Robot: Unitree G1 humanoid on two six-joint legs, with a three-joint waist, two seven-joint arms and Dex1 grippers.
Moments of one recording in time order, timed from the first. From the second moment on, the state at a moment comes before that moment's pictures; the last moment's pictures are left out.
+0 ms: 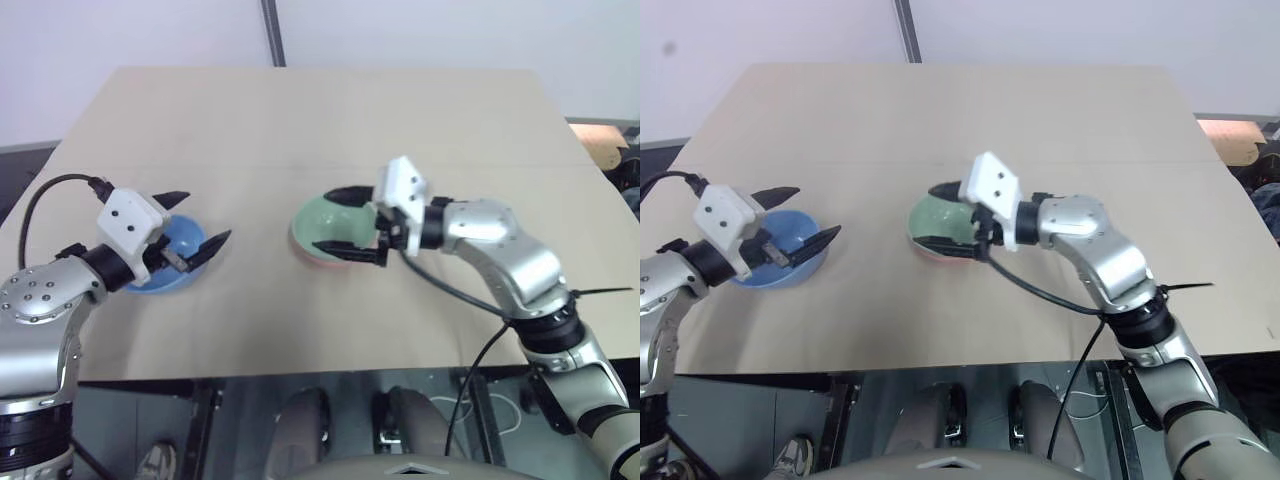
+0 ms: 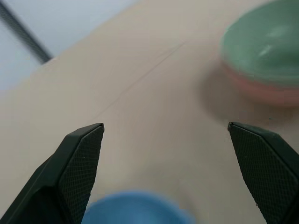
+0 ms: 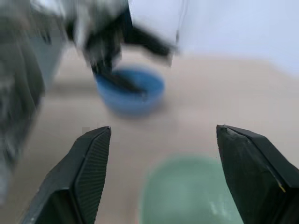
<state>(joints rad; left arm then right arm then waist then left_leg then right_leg) 0.03 0.91 0.41 -0.38 -0.26 0.42 -0.76 -0.64 -0.42 0.22 -0.38 0.43 0.55 0.87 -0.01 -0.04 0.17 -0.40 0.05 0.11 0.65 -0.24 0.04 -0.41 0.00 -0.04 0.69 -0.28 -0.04</state>
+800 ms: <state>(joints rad) 0.14 1.14 0.19 -0.54 0.01 0.84 -0.67 -0.46 -0.56 0.14 -0.42 0.51 0.41 1.00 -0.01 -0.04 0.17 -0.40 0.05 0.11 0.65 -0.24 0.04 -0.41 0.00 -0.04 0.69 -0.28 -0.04</state>
